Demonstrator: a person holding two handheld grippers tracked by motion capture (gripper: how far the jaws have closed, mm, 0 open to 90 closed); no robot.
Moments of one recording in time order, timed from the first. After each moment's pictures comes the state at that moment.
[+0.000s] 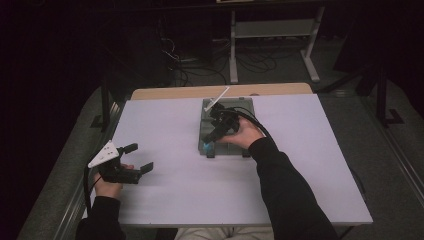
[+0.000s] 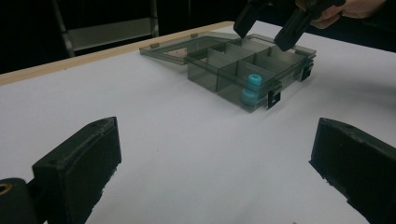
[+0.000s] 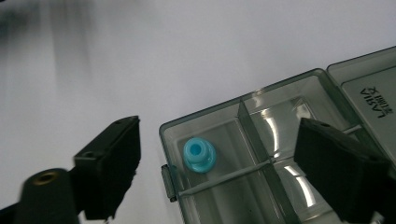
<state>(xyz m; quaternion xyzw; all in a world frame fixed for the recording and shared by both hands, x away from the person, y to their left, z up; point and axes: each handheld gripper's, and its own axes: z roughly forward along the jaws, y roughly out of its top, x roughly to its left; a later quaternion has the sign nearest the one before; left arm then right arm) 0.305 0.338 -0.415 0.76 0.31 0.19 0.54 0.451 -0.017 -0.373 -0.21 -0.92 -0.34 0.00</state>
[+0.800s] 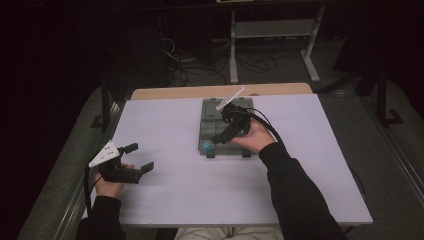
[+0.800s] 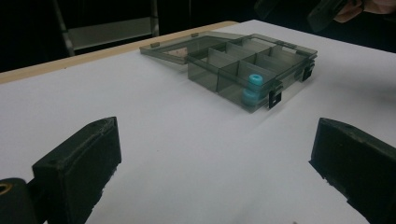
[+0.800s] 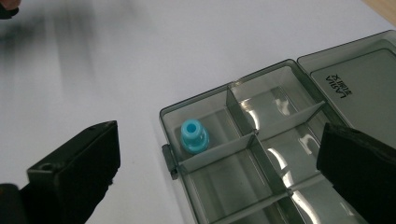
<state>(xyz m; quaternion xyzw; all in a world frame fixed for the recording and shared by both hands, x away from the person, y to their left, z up) 0.306 0.337 -0.416 0.76 0.31 0.19 0.54 0.433 -0.048 -0.362 -0.22 -0.90 -0.36 -0.02</state>
